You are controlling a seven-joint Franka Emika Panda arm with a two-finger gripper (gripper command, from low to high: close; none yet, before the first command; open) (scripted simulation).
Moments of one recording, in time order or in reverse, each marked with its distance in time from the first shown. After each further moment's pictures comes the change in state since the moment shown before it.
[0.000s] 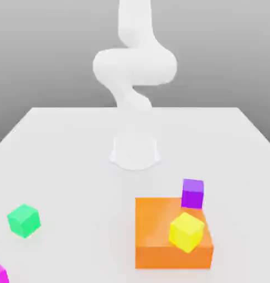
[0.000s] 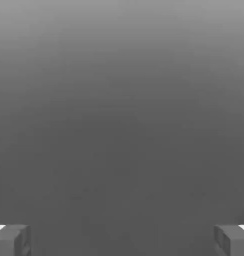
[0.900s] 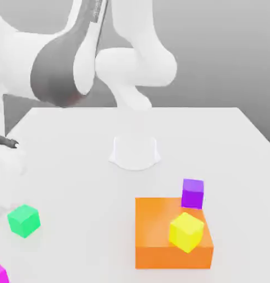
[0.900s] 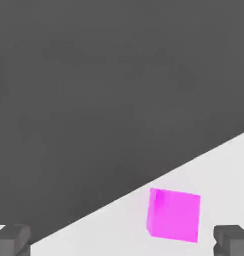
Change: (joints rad) arm -0.285 0.985 -0.131 0.166 0.042 0.195 0.024
